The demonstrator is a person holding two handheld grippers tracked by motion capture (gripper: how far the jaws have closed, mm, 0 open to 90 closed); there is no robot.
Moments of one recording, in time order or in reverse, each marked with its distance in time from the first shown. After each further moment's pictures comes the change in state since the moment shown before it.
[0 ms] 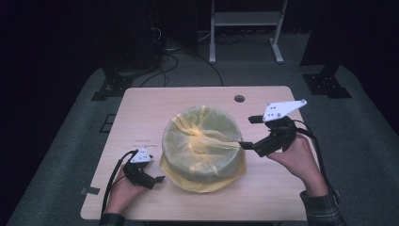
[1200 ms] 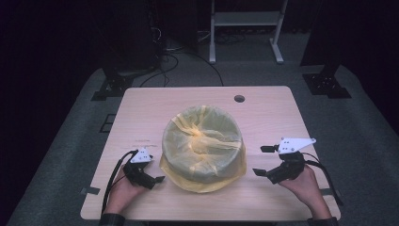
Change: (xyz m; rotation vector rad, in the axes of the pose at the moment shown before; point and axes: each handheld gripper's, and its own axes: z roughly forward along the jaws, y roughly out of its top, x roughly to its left) left arm 0.000 0.000 0.000 -0.001 -0.001 0.000; right arm -0.002 -0.132 0.019 -0.040 0.040 0.097
